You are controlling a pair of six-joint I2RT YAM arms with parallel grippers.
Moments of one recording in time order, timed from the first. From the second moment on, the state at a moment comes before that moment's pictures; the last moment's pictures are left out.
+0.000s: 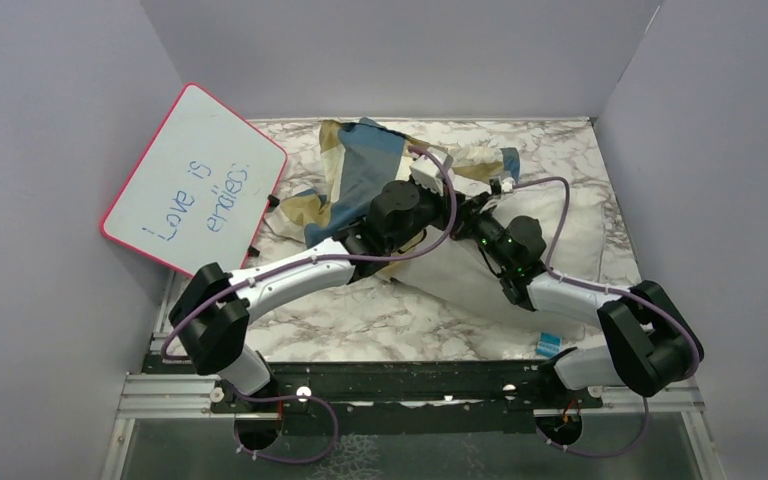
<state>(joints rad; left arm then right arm) -0.94 1.58 1.19 0.34 -0.11 -0.30 0.50 1.37 0.48 1.01 -0.19 0.40</state>
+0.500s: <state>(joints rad) -0.91 1.27 0.91 0.09 -0.29 -0.34 0.51 1.46 0.61 0.93 -0.17 0.45</state>
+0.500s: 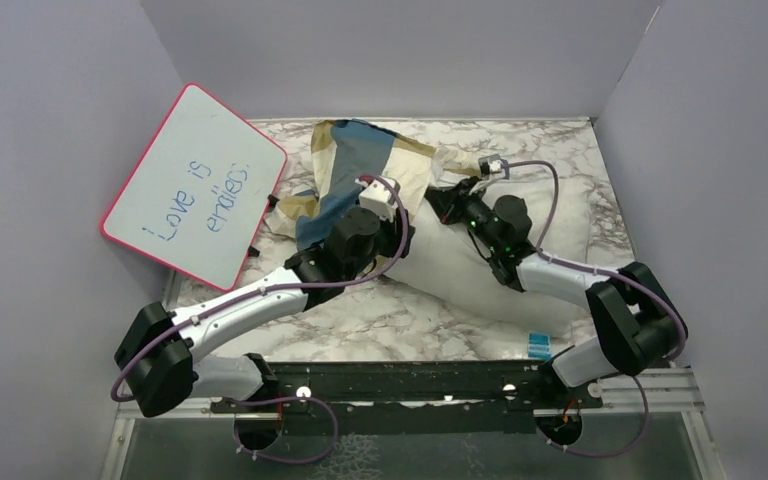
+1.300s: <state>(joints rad) -0.71 1.53 0.80 0.31 -0.17 -0.34 0.41 1.35 1.00 -0.03 -0.23 0.10</state>
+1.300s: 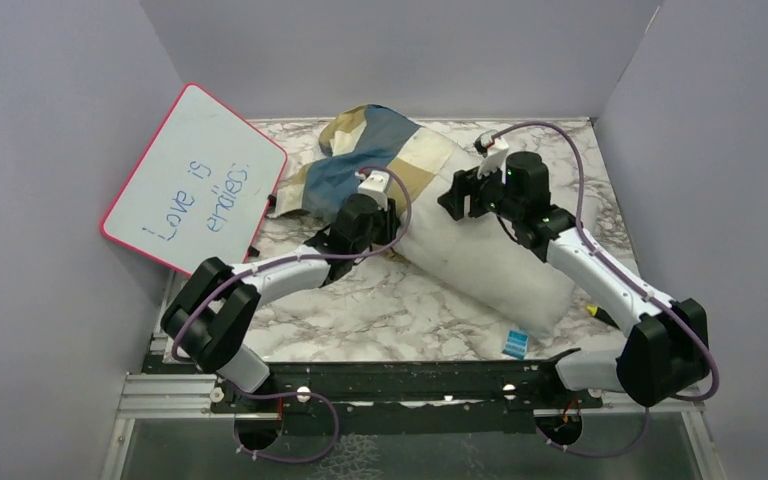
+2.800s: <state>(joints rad) -0.41 1.14 0.51 0.28 0.16 -0.67 0.78 1.70 0.89 0.35 0.31 -0.67</state>
